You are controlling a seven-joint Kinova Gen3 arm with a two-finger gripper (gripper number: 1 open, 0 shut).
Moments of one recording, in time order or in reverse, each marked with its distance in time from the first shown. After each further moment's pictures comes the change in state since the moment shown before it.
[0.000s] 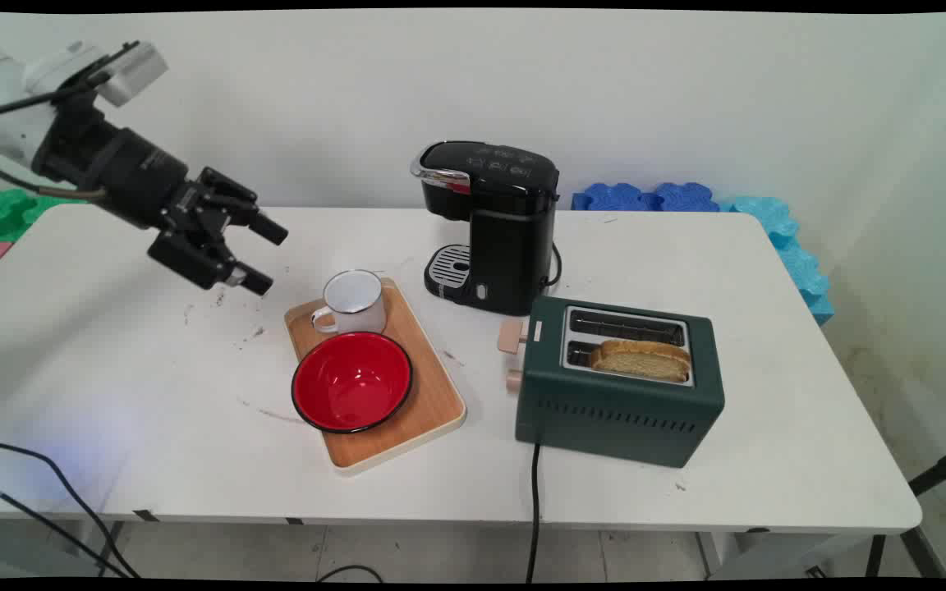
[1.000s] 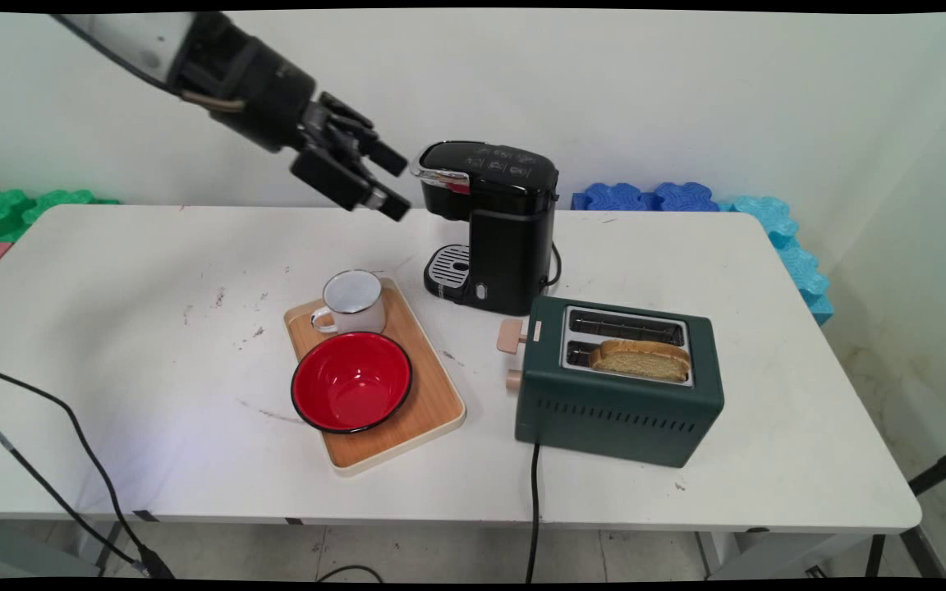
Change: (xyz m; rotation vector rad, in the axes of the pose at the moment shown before) arm 0.135 0.006 0.048 0.005 0.075 0.013
